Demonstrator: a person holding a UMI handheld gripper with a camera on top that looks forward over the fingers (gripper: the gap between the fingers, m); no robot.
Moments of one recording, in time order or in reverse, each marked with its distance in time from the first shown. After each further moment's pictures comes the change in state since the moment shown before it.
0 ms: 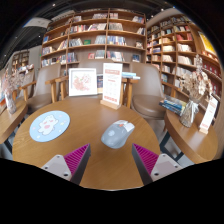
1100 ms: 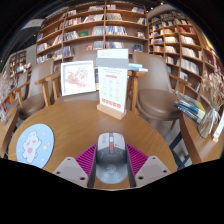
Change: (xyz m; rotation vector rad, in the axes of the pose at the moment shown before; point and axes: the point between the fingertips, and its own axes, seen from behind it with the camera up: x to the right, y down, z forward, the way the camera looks) arm -0.005 -0.045 0.132 -0.093 -0.023 0.031
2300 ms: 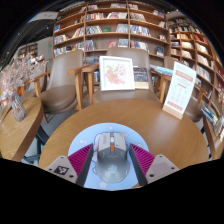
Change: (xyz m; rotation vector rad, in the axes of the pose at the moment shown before) arm -0.255 0.010 -0.031 -0.034 -0.110 -0.069
